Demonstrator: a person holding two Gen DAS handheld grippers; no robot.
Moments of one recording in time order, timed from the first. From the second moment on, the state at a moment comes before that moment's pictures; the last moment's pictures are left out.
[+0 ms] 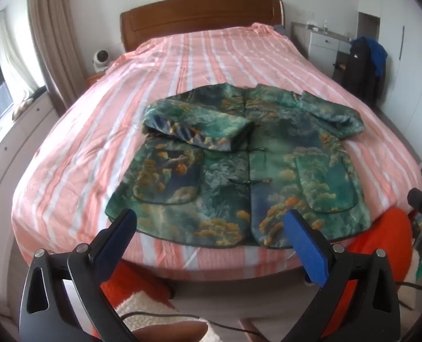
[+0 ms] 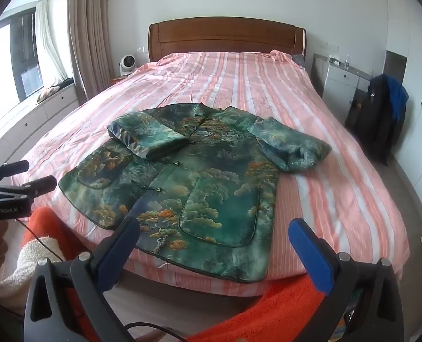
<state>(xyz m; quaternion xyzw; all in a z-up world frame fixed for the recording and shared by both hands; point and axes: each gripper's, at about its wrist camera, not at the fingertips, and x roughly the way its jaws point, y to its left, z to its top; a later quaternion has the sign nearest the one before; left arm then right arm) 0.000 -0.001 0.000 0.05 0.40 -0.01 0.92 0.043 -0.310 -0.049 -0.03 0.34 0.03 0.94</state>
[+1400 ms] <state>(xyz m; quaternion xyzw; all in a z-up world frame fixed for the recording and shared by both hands) 0.000 -0.005 0.000 0.05 0.40 -0.03 0.91 0.049 -0.313 -0.060 0.00 0.36 0.03 0.93</state>
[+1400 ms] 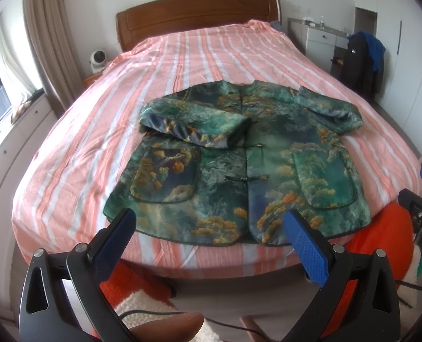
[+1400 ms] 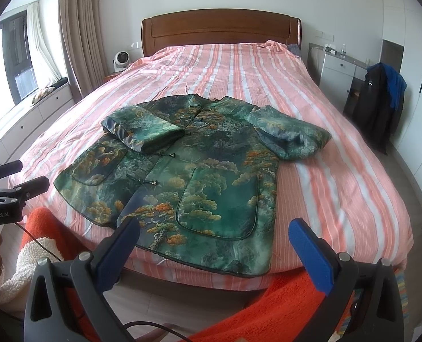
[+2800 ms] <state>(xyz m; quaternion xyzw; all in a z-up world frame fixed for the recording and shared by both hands) -0.001 -0.007 -0.010 0.05 0.40 -0.03 0.91 0.050 -0.313 -0.063 0.01 0.36 0.03 0.93</state>
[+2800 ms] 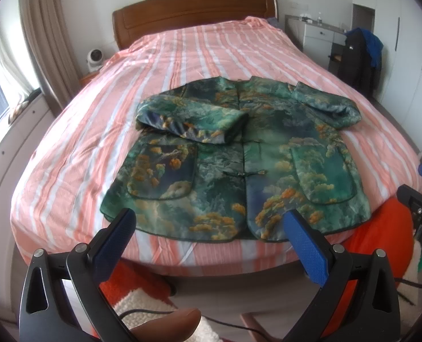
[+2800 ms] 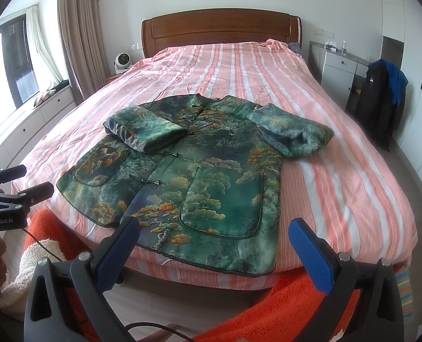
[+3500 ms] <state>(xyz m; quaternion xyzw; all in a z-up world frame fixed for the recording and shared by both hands) 0.007 -0.019 -0.014 0.05 0.41 -0.05 0.91 0.051 -0.317 -0.072 0.03 0.37 0.05 0.93</state>
